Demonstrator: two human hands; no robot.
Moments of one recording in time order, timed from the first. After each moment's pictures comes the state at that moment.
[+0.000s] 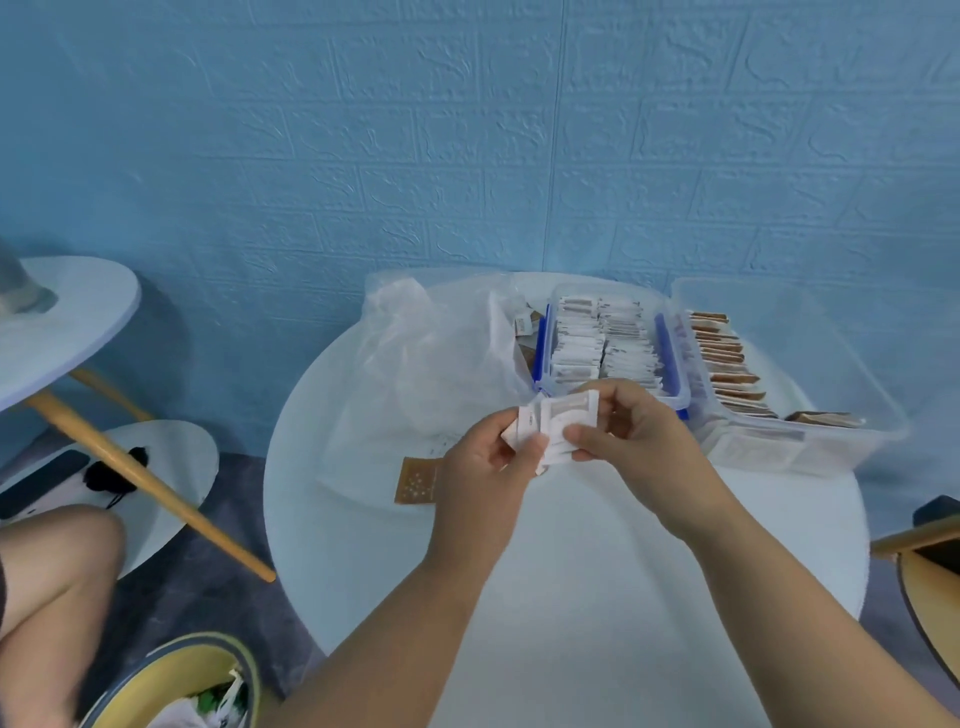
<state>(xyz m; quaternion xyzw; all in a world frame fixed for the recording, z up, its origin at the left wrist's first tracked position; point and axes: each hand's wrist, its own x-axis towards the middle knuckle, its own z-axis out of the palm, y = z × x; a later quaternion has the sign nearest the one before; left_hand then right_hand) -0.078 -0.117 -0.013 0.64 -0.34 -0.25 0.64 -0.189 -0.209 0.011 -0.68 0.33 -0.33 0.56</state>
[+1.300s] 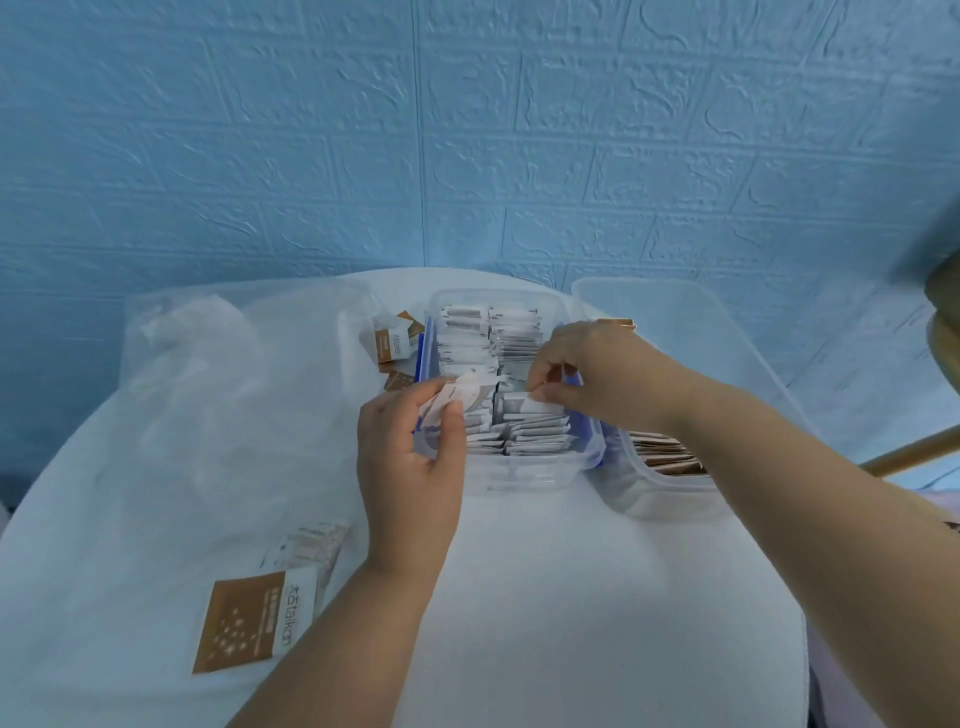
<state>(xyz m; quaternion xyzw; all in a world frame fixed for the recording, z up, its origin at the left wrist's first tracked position) -0.072 -0.238 -0.039 0.66 -0.41 -0.01 0.63 -0.200 -0.356 0.044 -0.94 0.30 -0.07 0.12</state>
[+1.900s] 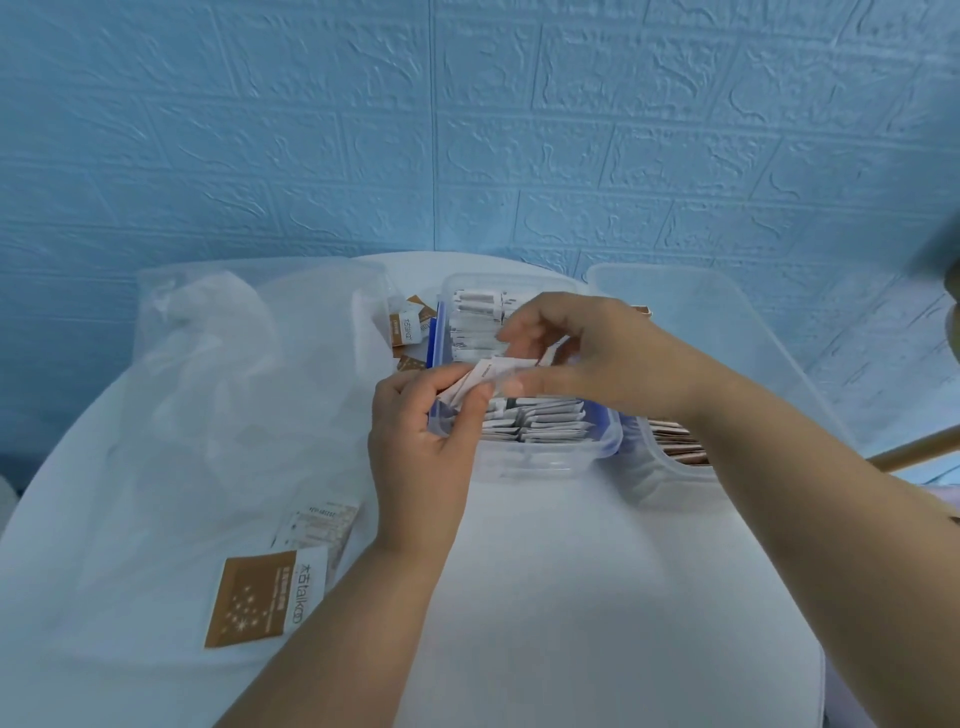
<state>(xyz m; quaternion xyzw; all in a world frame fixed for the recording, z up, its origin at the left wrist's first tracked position) -0.066 -0.238 -0.036 0.65 -0.42 -0.04 0.63 -0.186 -0.335 0.055 -0.88 0.29 -0.17 0.33</state>
